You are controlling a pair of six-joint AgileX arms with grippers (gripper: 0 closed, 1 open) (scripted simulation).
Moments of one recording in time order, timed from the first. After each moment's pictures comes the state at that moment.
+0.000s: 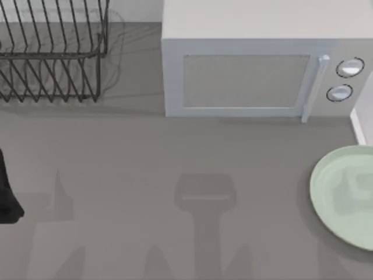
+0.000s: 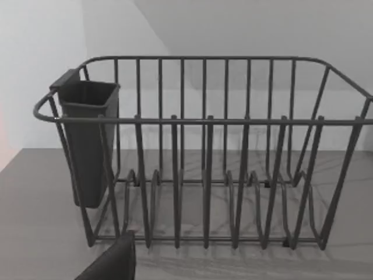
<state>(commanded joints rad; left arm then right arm) 0.00 0.00 0.00 0.00 0.00 0.00 0.08 0.30 0.25 -0.21 0.00 0.08</state>
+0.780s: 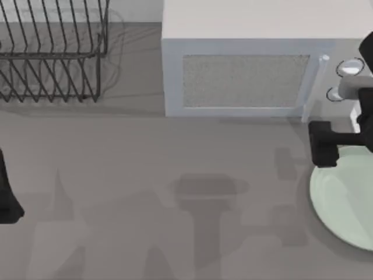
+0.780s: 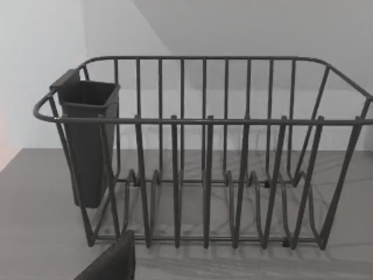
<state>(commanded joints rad) 0.00 0.00 0.00 0.00 0.00 0.00 0.33 1.52 1.08 -0.91 0.00 0.34</state>
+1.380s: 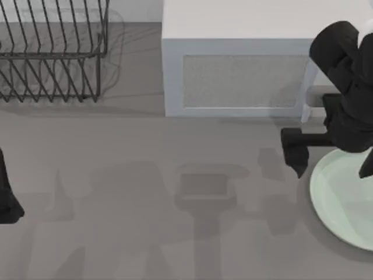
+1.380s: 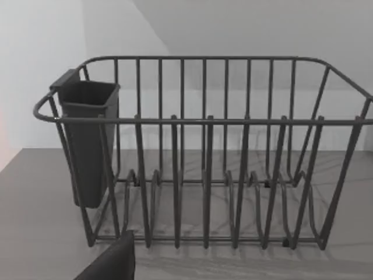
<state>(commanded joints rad) 0.00 0.00 0.00 0.00 0.00 0.00 0.39 1.78 1.28 -1.08 0.00 0.40</state>
